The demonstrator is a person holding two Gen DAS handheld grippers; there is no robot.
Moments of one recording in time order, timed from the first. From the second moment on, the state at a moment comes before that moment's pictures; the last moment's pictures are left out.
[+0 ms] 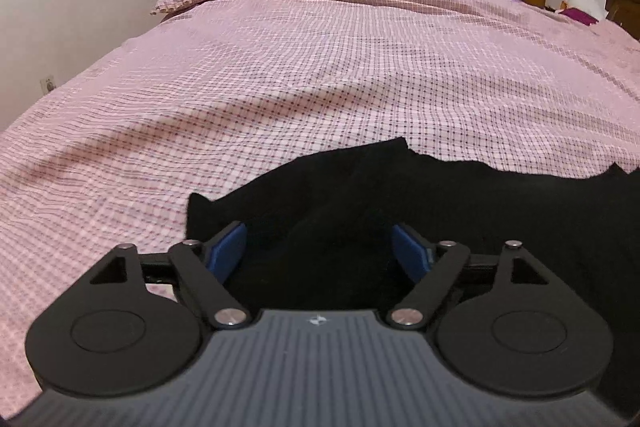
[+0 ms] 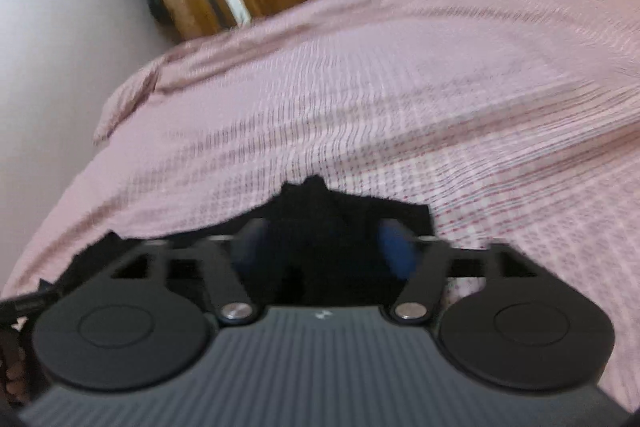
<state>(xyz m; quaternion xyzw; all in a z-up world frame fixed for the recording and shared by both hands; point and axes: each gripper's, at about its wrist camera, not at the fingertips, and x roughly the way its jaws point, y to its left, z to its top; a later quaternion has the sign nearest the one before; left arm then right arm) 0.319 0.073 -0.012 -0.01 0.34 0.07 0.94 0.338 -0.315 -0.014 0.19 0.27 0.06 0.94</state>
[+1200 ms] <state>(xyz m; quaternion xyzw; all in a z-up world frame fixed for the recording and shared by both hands) 0.223 0.028 -0.001 0.00 0.41 0.03 0.91 0.187 -0.329 -0.048 0.29 0.28 0.01 0.91</state>
